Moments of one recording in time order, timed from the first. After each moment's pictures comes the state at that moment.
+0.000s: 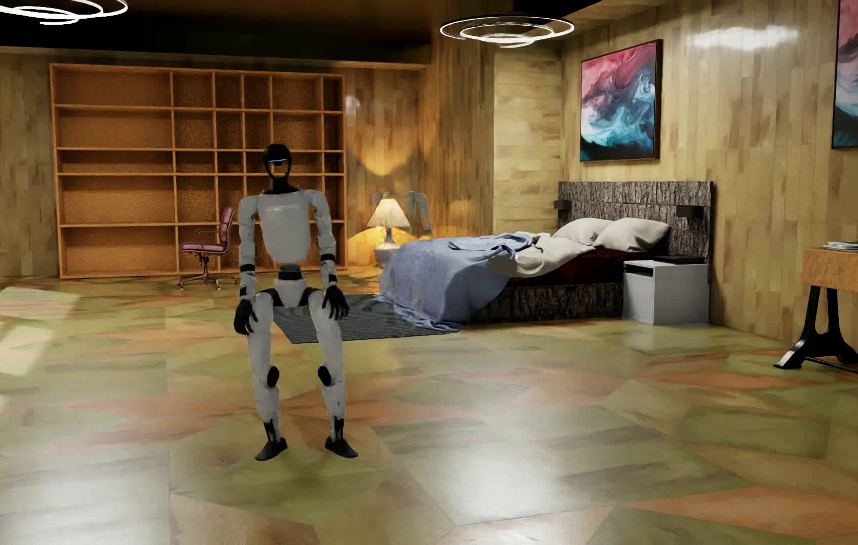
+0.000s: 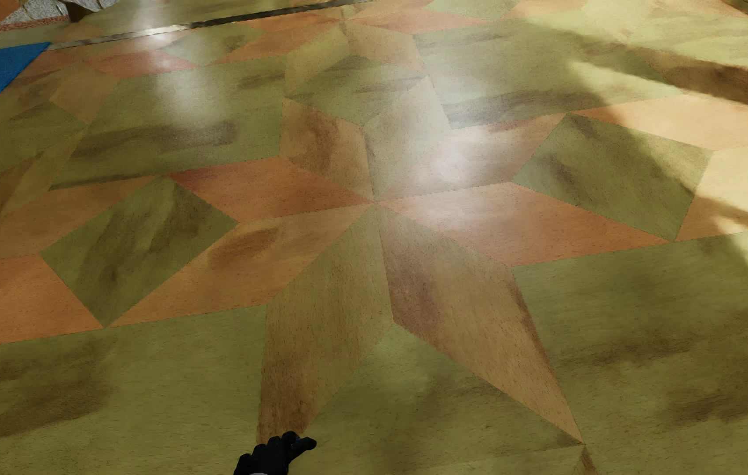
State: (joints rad) body -0.16 -0.10 0.04 0.27 -0.10 0.10 0.46 -0.50 -0.06 0.28 0.28 0.00 0.13 -0.04 -0.19 0.11 -0.12 -0.11 0.03 -0.36 0.09 0.83 0.87 0.79 -0.81 0.21 0.15 0.24 -0.16
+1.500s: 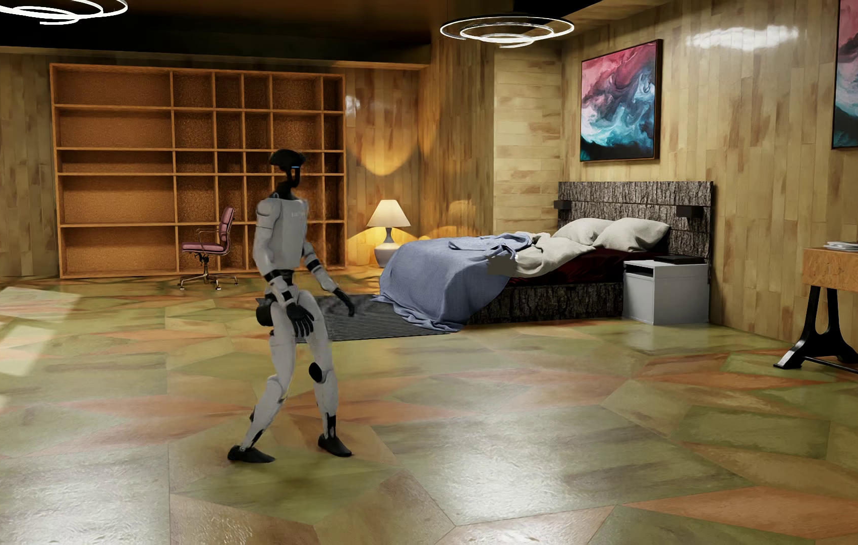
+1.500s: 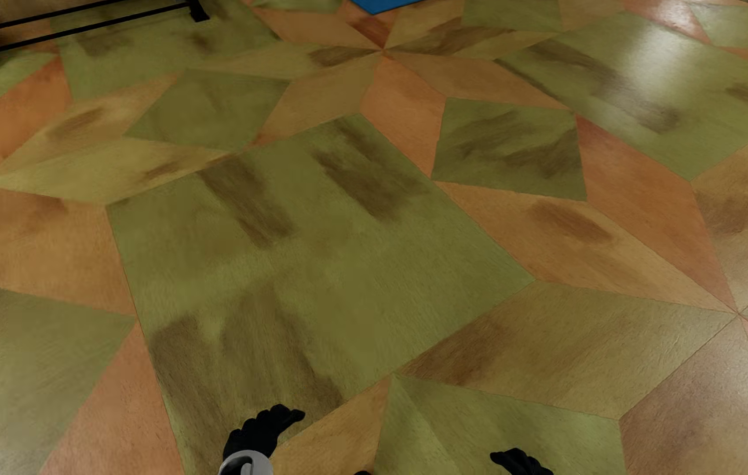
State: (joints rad) body -0.47 -0.09 0.03 -0.26 0.07 -0.01 -0.52 0.18 0.01 0.49 0.55 -0.04 0.11 0.02 -0.40 0.12 -0.11 -0.15 -0.01 -0.24 0.15 0.82 0.82 0.80 -0.79 0.14 0.08 0.24 -0.29
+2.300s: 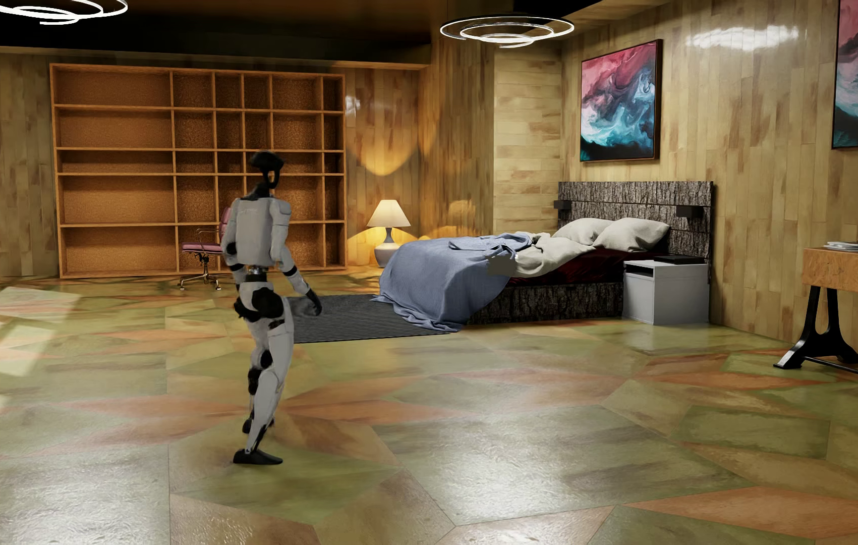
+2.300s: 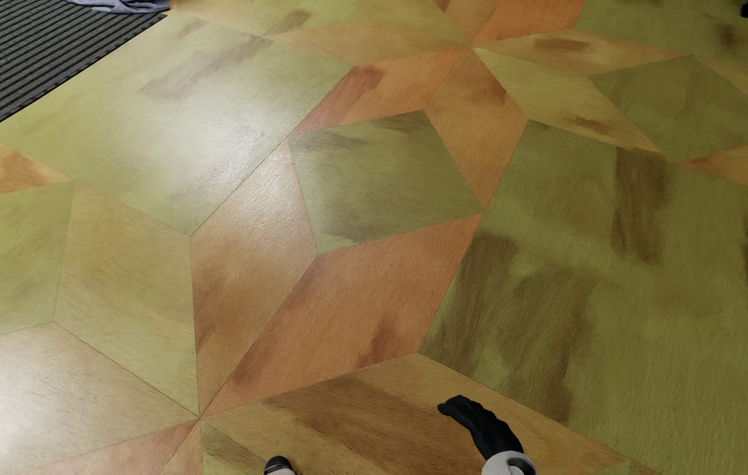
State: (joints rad) body -0.57 0.07 0.06 0.45 -0.17 0.11 0.16 -0.79 0.03 0.53 0.31 0.22 0.05 -0.06 -0.26 0.15 -0.09 -0.07 0.20 -0.29 0.29 0.77 0.64 0.75 -0.74 0.27 0.04 0.18 -0.21
